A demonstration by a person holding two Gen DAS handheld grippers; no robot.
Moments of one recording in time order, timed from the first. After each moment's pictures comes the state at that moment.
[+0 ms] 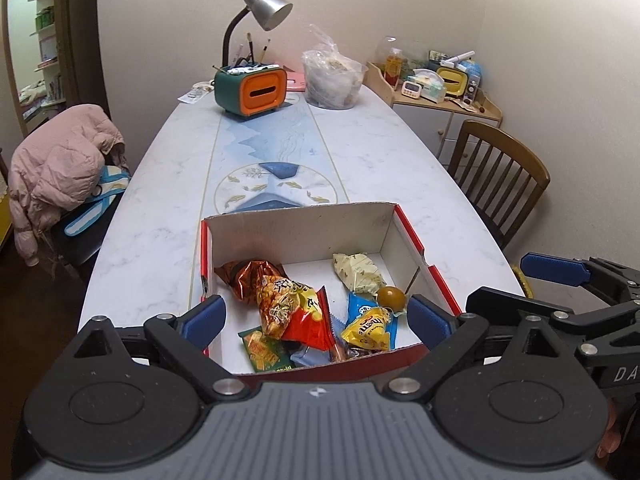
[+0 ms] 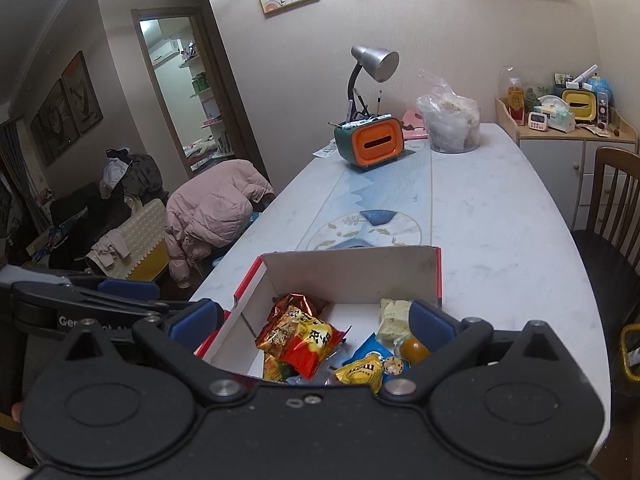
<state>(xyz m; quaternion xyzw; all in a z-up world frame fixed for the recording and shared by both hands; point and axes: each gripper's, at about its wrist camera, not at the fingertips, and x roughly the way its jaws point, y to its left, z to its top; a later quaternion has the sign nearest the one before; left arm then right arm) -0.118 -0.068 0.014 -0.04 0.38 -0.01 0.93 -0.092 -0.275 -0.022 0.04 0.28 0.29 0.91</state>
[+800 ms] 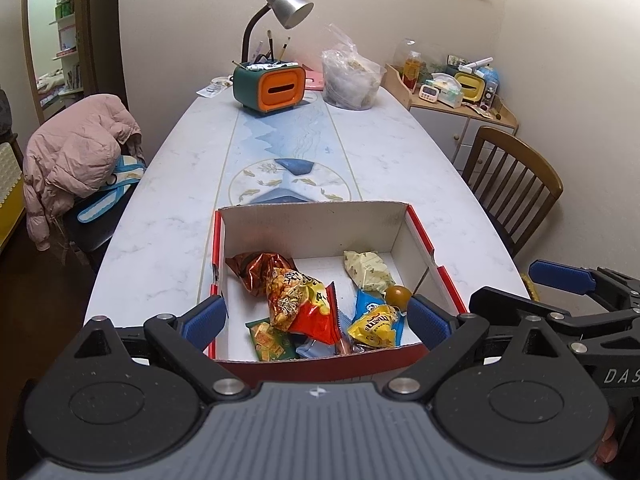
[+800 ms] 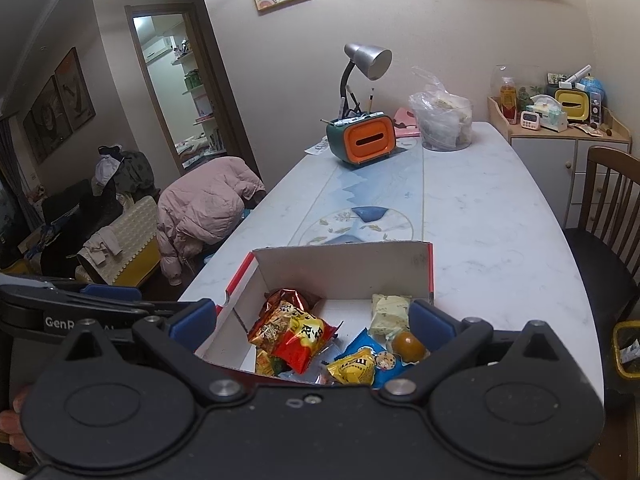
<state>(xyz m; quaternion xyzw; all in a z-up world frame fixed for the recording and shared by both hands) -0.124 -0.067 0.013 -0.06 0.38 0.01 0.92 -0.096 -0.275 -0.024 0.04 0.29 0.27 0.92</state>
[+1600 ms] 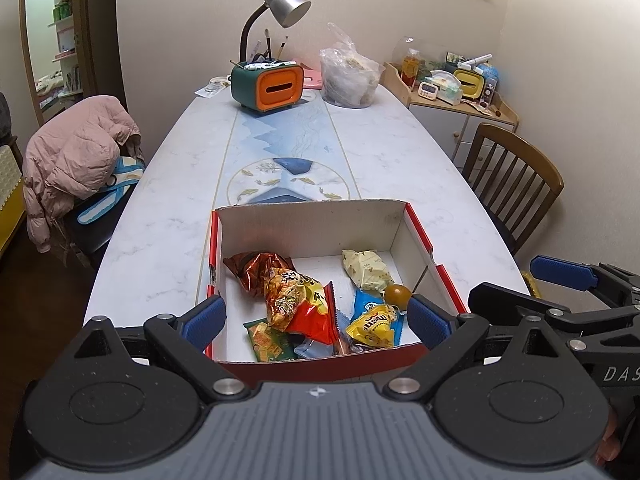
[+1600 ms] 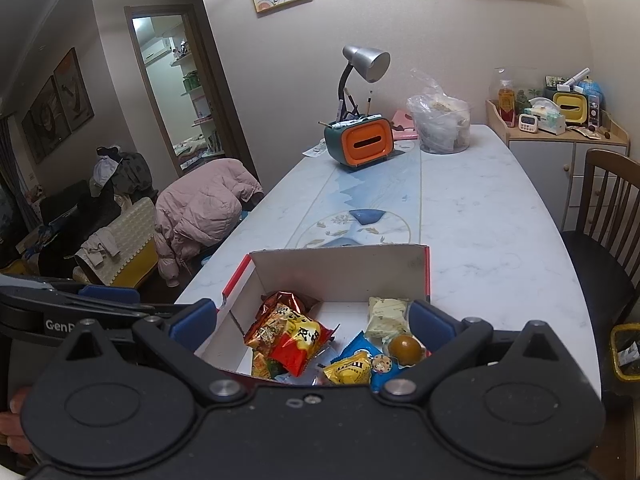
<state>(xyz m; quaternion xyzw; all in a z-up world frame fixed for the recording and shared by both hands) -0.123 -0.070 0.014 -0.05 0.38 0.01 0.92 -0.091 -0.278 -0.022 0.04 0.28 0.27 0.92</state>
